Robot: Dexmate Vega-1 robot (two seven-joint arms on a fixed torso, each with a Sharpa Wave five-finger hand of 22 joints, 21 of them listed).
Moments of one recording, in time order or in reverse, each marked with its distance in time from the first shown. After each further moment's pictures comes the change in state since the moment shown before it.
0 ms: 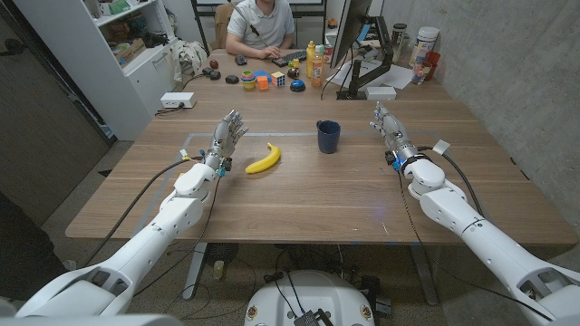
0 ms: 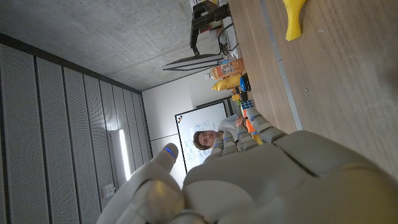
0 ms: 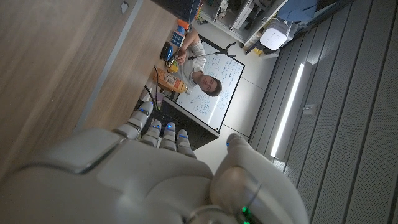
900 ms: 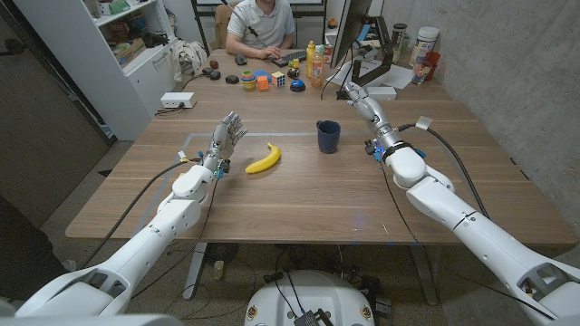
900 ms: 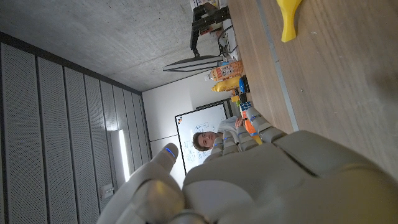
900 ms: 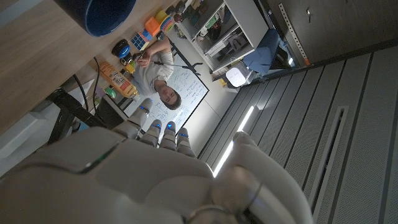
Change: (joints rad) left arm 0.000 0.004 -0.005 0.018 -0.015 -0.007 -0.035; left_hand 0.000 0.000 0.000 0.000 0.000 0.000 0.000 0.000 0.000 0.000 0.000 0.000 0.000 0.000 0.000 0.000 0.000 0.000 0.000 0.000 0.000; right arm 0.031 -0.026 -0.099 -0.216 -0.336 -0.059 -0.109; right_hand 0.027 -0.039 -0.018 -0.026 0.000 -0.004 -0.004 0.000 0.001 -0.001 0.000 0.000 0.004 0.003 0.004 -0.005 0.000 0.020 0.013 0.000 -0.005
